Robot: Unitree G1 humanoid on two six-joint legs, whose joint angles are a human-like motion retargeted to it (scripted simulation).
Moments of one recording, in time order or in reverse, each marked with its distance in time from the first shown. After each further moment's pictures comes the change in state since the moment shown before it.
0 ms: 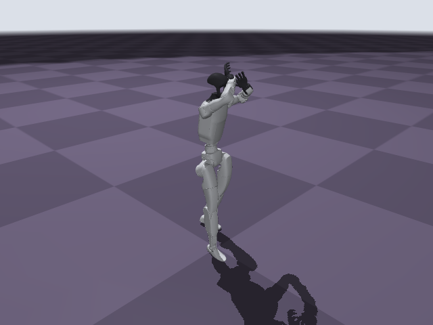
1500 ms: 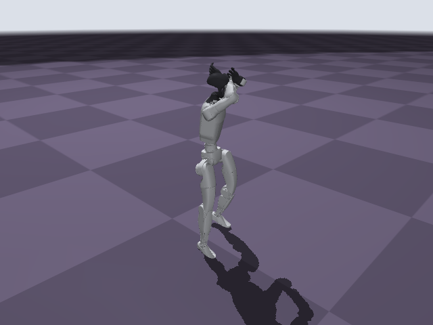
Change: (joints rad) left arm -0.149 0.186 -0.040 0.019 0.085 0.026 0.128; right arm -0.072 0.051 0.008 -0.055 0.204 -0.011 -0.258; waist 0.190 0.061 -0.017; left_leg -0.335 0.052 0.010 0.356 0.098 -0.033; right_leg 0.060 -0.094 -0.013 0.036 -0.108 0.004
